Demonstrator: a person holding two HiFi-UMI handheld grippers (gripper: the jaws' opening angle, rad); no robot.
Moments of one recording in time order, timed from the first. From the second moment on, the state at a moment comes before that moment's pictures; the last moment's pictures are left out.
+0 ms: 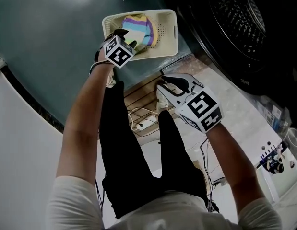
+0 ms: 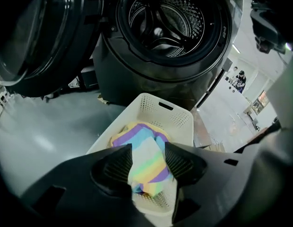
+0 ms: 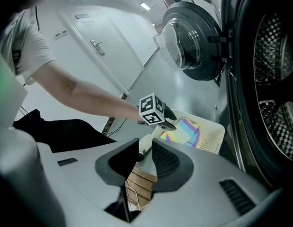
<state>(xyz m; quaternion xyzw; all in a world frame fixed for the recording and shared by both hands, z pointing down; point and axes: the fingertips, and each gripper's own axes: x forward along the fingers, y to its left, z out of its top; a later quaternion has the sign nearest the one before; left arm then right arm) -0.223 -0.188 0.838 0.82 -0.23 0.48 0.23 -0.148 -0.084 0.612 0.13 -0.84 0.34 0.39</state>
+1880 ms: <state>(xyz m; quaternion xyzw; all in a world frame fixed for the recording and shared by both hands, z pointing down) -0.133 -0.005 0.324 0.82 -0.45 0.21 0.27 -0.037 0.009 0.299 0.13 -0.93 0.22 0.25</state>
